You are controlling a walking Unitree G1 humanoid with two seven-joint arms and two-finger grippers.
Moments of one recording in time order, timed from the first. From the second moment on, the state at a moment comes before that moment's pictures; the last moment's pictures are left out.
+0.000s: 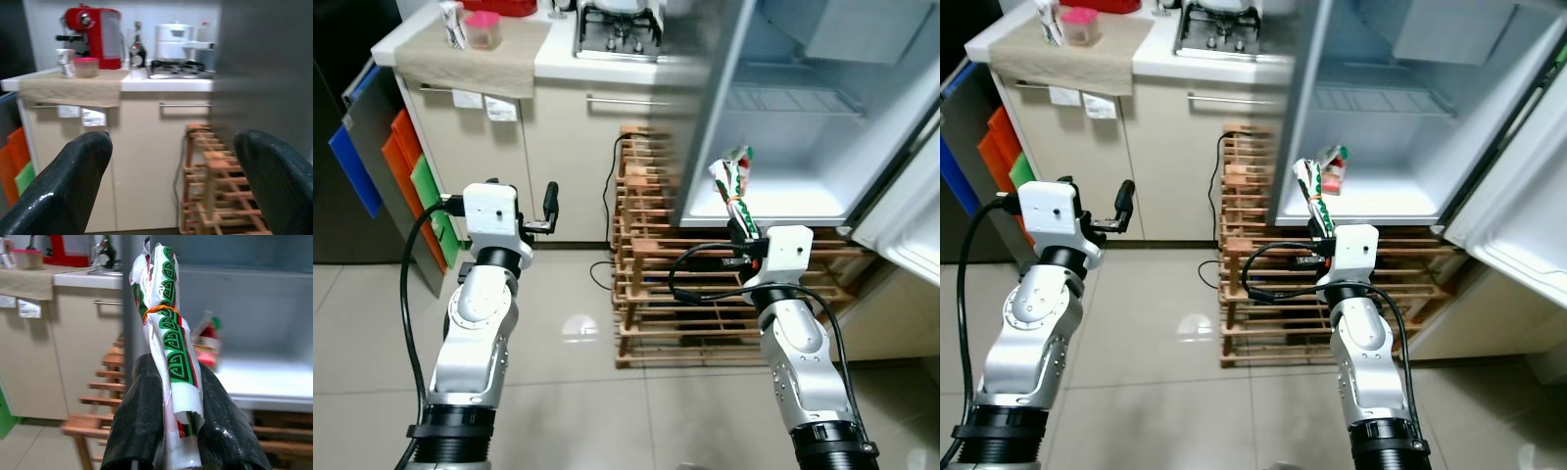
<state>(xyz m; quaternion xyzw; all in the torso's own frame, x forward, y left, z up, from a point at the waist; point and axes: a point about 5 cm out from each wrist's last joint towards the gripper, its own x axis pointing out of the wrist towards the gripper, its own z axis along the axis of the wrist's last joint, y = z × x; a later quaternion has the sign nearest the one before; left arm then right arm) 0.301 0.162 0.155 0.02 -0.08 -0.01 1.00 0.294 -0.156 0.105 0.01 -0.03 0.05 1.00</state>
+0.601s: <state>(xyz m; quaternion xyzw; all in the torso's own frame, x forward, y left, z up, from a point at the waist) 0.306 0.135 0.158 0.03 -0.10 -0.06 0.99 0.293 -0.168 0.104 0.00 -0.03 0.03 1.00</state>
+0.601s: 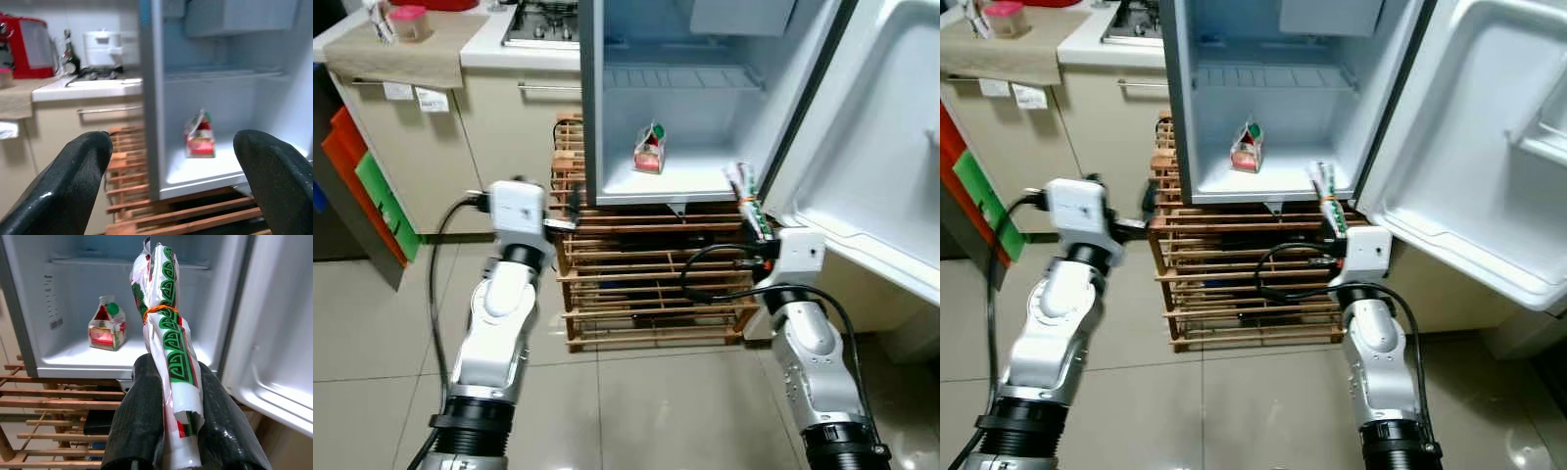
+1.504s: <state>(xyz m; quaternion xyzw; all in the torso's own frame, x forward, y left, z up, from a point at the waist) 0.314 0.087 0.190 0.00 -0.17 -0.21 0.96 0.310 -0.156 0.140 0.01 -0.09 0.04 0.99</state>
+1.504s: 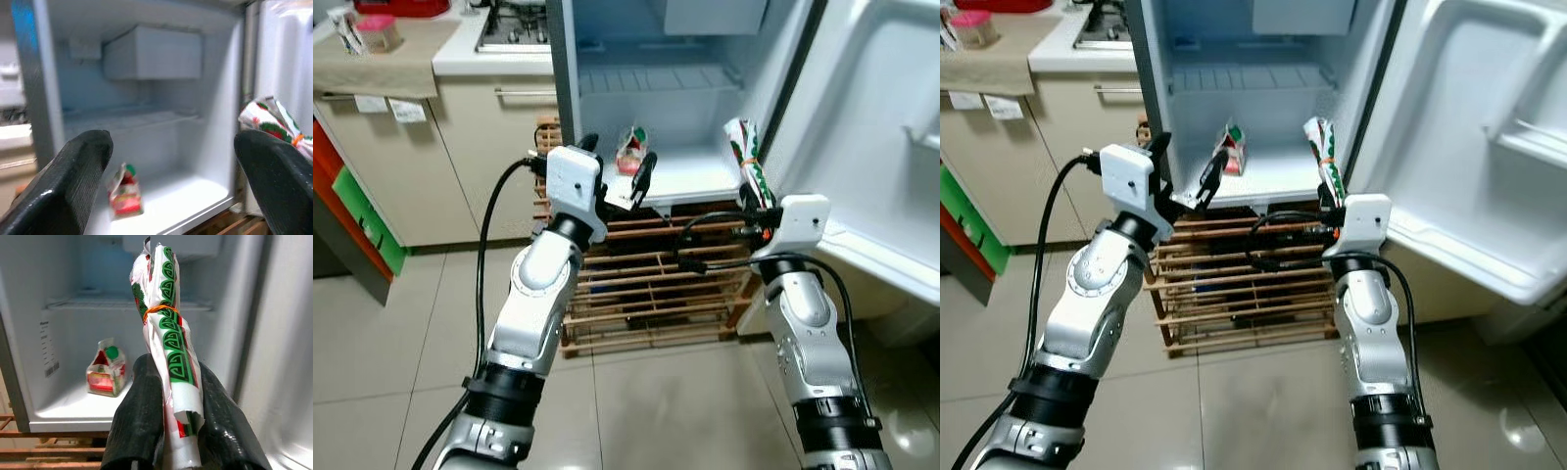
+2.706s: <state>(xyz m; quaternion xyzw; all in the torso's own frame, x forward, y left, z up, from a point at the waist) 0.299 0.092 0.183 0.01 -0.15 -0.23 0.96 0.341 -0.095 0.174 0.02 -0.10 0.18 0.98</state>
